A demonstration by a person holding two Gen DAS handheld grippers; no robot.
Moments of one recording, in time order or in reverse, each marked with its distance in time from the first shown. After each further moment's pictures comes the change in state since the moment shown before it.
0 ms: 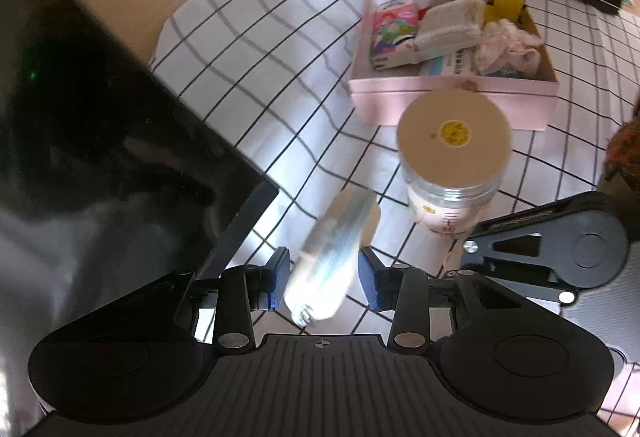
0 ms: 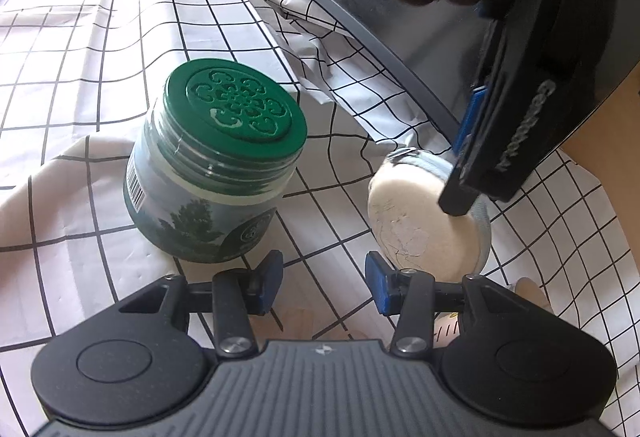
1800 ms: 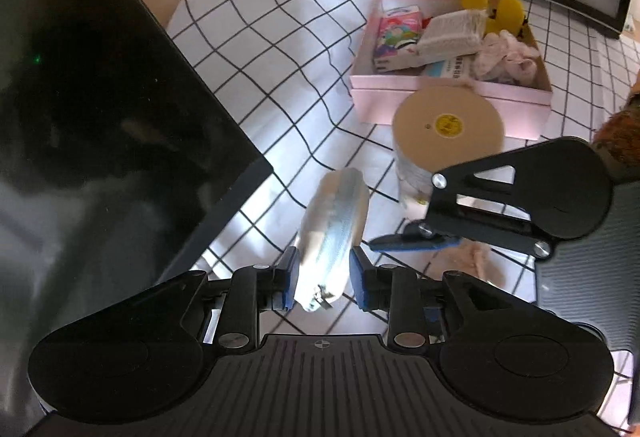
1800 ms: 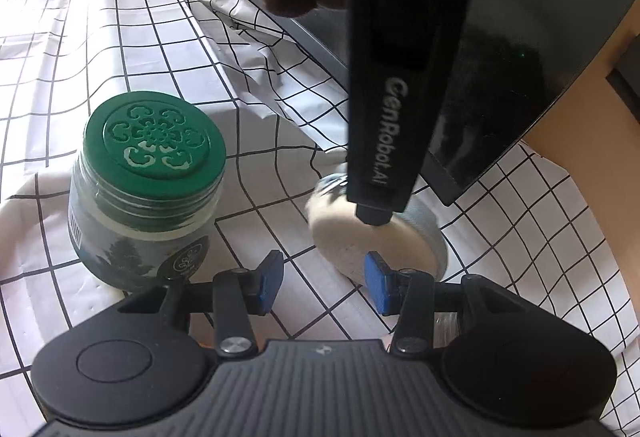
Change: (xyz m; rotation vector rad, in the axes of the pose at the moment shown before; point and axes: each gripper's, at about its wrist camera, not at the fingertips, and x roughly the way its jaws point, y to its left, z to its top) left arm -0.003 0.004 -0.012 -0.077 -0.034 -0.017; right arm 0.009 -0.024 0.009 0.069 -0.010 -0.088
